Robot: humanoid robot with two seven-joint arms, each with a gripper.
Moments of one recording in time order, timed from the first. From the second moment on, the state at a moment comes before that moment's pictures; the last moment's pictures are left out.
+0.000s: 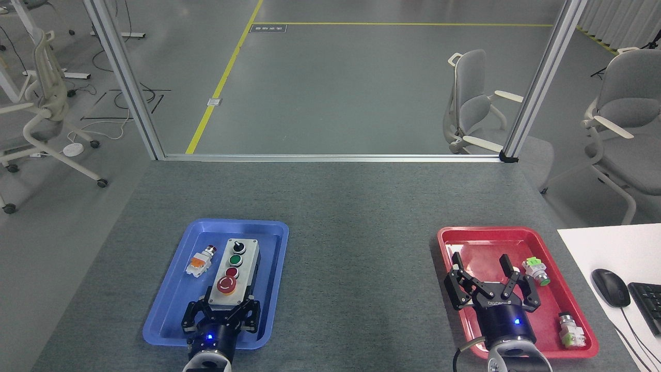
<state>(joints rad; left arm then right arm) -0.20 -0.02 -0.07 -1.06 -1.51 0.11 0.16 -0.05 -0.10 0.02 -1.54 1.30 0.00 -0.01</state>
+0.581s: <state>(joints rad) -0.20 0.00 -0.07 -1.11 -1.47 0.00 0.16 -0.05 -0.11 0.02 -1.54 1.30 0.00 -0.02</state>
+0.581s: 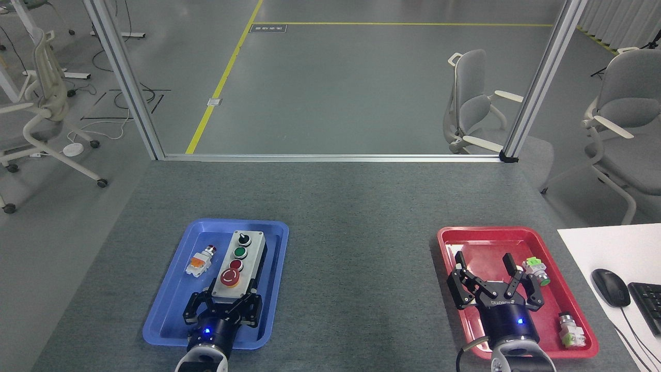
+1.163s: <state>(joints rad) -0.20 -0.11 -0.28 -1.26 -1.43 0.06 0.16 -0.05 -0.11 0.01 -1.54 1.30 0.00 -0.02</state>
